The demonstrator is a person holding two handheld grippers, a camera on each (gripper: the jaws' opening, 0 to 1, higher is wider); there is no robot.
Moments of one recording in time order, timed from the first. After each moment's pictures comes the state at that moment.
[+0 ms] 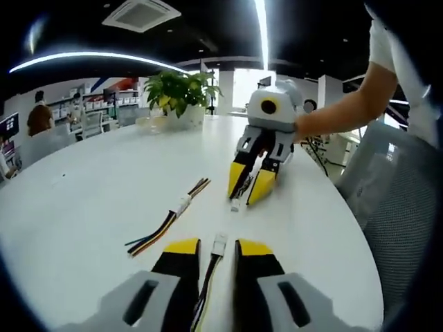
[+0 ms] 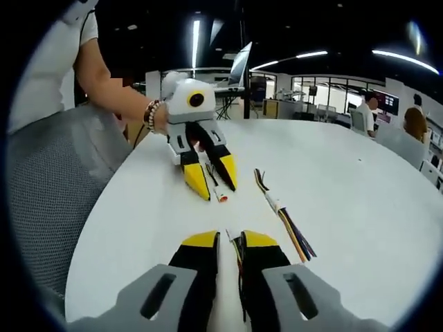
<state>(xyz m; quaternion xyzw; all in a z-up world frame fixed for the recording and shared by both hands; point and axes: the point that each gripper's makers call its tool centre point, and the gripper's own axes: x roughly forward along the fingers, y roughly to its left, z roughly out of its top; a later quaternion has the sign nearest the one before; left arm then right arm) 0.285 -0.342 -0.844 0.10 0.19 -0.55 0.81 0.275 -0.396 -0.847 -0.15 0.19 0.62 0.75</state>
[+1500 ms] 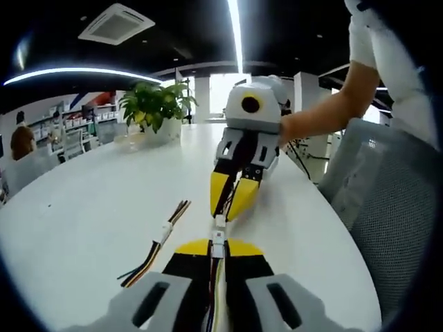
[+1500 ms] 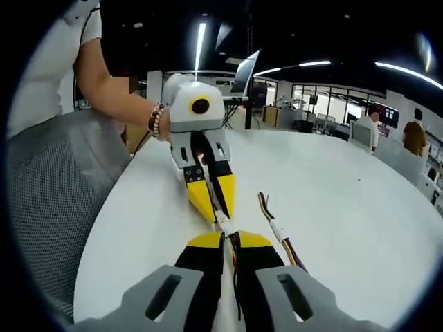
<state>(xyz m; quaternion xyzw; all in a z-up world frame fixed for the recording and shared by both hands) 0.272 -0.364 -0.818 0.13 0.14 -0.60 0.78 0.267 -0.373 -0.820 -0.17 0.16 0.62 0.75</state>
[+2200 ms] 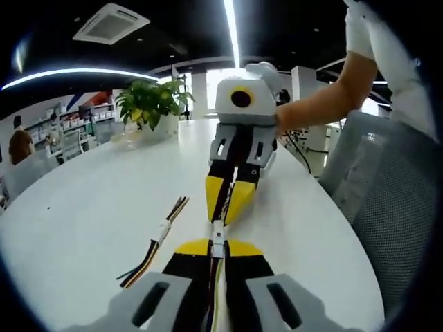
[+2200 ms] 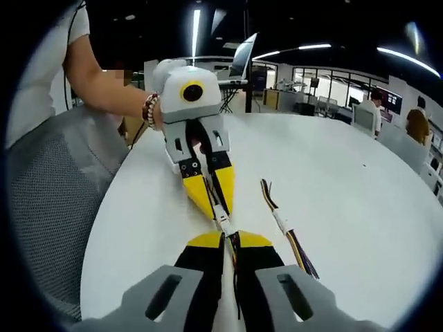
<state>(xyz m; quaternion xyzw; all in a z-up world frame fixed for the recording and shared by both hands) 0.271 -0.363 -0.827 0.15 0.15 -0.60 0.77 0.269 -0.371 -0.833 -0.19 0.22 0.61 0.74</state>
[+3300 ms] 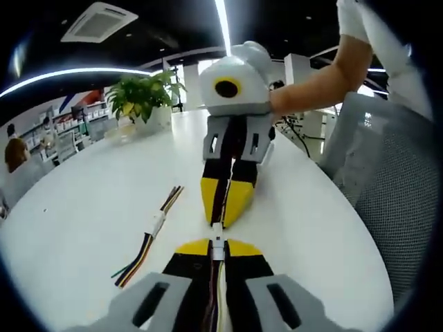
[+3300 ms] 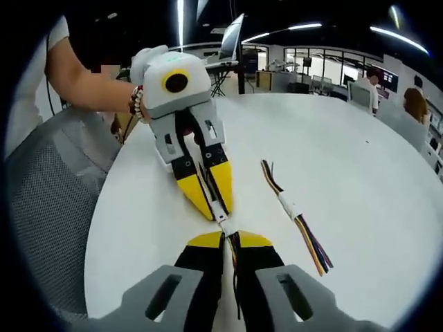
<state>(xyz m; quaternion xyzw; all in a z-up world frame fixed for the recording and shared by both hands) 0.273 -0.364 -0.842 0.18 0.16 -0.61 0.76 0.269 -0.370 -0.850 -0.18 0.28 0.59 0.74</state>
